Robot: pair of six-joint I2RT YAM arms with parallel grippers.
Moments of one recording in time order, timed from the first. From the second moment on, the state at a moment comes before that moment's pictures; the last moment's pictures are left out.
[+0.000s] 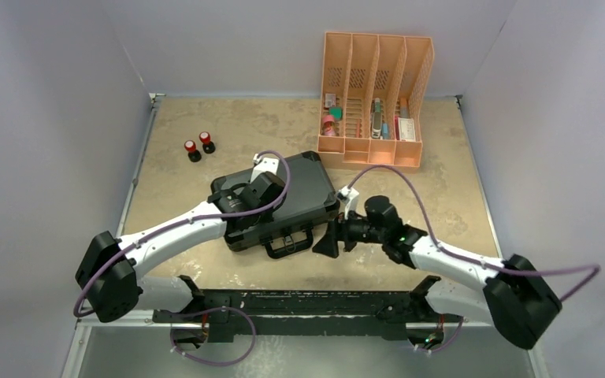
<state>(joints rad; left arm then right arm) -0.83 1.30 0.93 -0.60 -0.45 -0.53 0.67 1.07 0.39 0.15 -0.49 0.45</state>
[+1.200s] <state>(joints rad) -0.83 1.21 0.85 -0.60 -0.51 -0.57 0.96 1.48 0.56 0.46 -0.32 0.46</state>
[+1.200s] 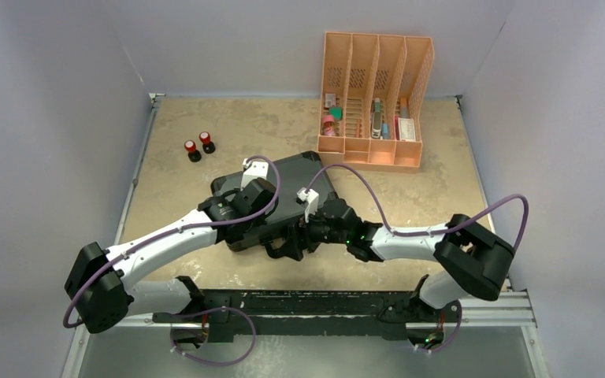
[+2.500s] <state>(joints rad) -0.82 0.88 0.79 -0.83 -0.71 -0.84 0.96 1.45 0.60 0.28 -0.11 0.47</state>
